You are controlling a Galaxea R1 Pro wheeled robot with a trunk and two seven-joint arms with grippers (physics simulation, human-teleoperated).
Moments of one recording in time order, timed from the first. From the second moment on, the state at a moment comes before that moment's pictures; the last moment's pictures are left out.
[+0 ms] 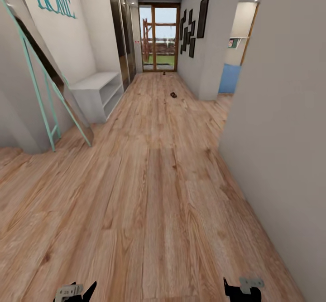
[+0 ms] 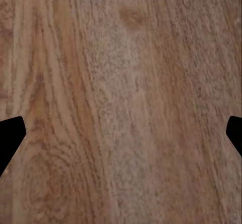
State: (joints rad) left arm -0.20 0.13 0.48 -0.46 -0.01 -0.37 -0.66; right arm -0.43 -0.07 -0.21 -0.03 0.18 -0.52 -0.08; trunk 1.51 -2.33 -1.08
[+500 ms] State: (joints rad) left arm -0.20 0.13 0.49 -0.46 -0.01 -0.37 -0.66; right arm -0.44 -0.07 -0.21 -0.03 0.19 -0.52 -0.09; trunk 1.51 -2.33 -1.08
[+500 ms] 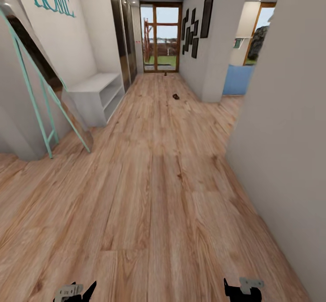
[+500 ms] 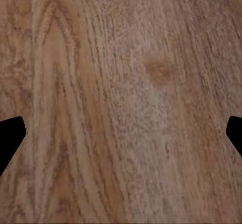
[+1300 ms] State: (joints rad) left arm -0.20 0.13 0.49 -0.46 -0.01 -0.37 -0.65; right arm -0.44 -0.07 -0.21 -0.03 0.19 -0.52 -0.09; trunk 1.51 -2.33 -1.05
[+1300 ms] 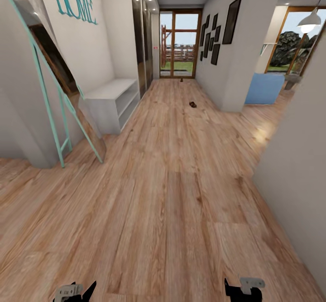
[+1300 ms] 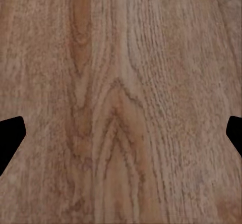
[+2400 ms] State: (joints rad) left arm -0.20 0.13 0.49 -0.46 -0.01 -0.37 -0.65; right arm -0.43 -0.07 -0.21 -0.04 0.18 -0.52 -0.09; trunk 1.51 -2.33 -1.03
